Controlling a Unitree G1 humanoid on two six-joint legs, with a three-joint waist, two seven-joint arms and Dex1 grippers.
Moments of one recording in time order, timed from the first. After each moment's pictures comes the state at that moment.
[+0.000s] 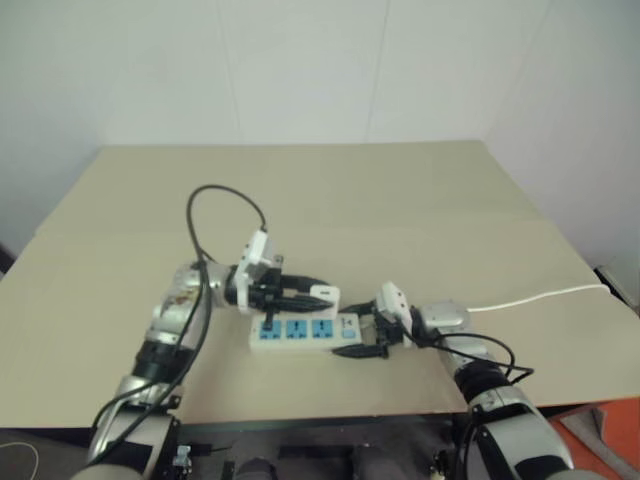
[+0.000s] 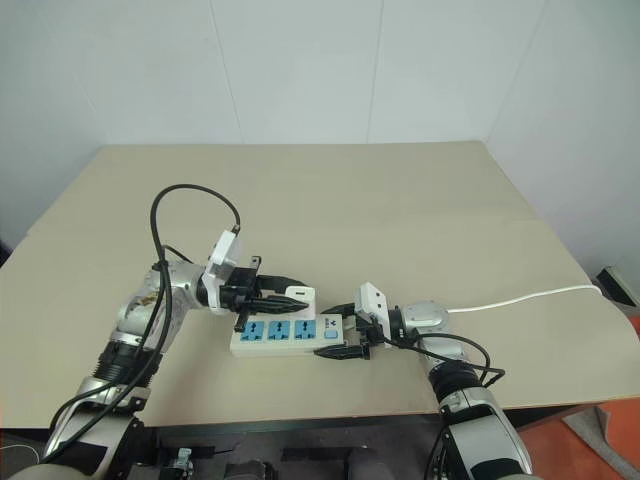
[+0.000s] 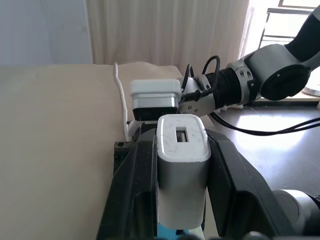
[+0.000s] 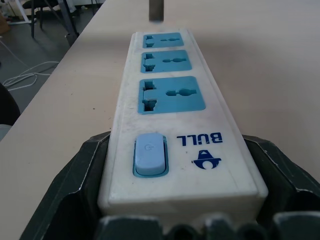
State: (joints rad) left arm -0.61 0.44 -0.10 0.20 -0.44 0.26 -1.47; right arm -0.62 -0.30 0.15 0.72 0.19 -0.28 1.45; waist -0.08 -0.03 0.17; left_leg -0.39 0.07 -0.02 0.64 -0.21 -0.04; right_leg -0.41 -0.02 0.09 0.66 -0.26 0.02
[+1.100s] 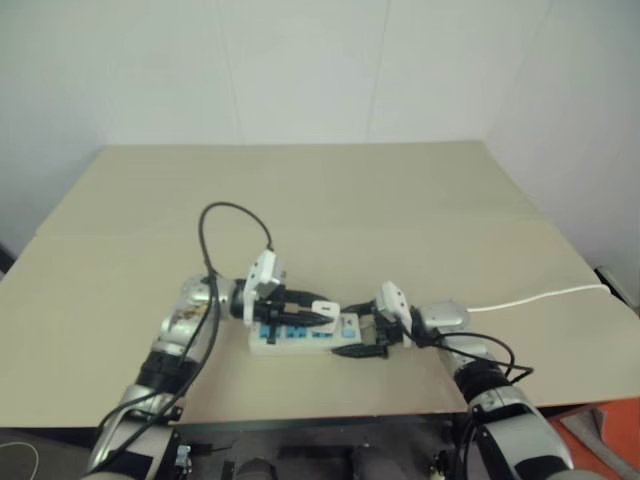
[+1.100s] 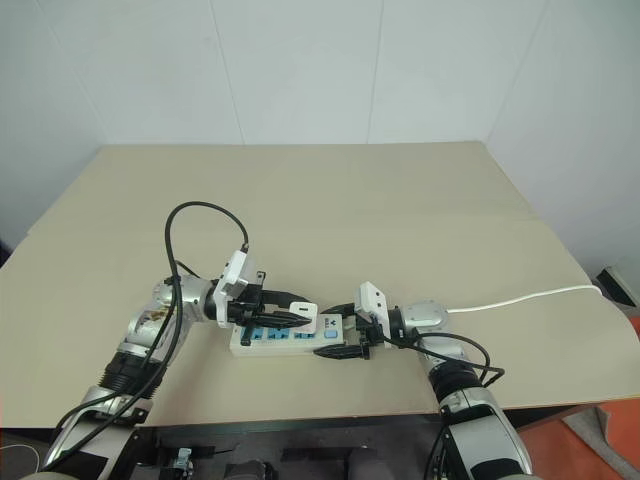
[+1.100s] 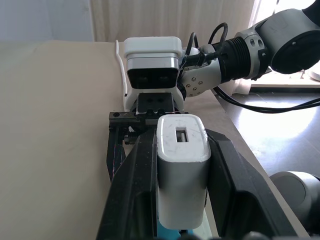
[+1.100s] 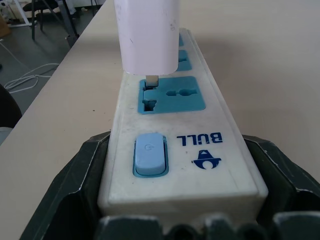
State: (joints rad) left arm -0.58 0.43 -0.14 0.24 -0.39 0.18 -1.44; right arm -0.62 -0.30 0.15 0.71 0.19 -0.25 1.44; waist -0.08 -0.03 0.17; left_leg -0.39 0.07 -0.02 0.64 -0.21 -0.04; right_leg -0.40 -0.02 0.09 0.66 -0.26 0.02
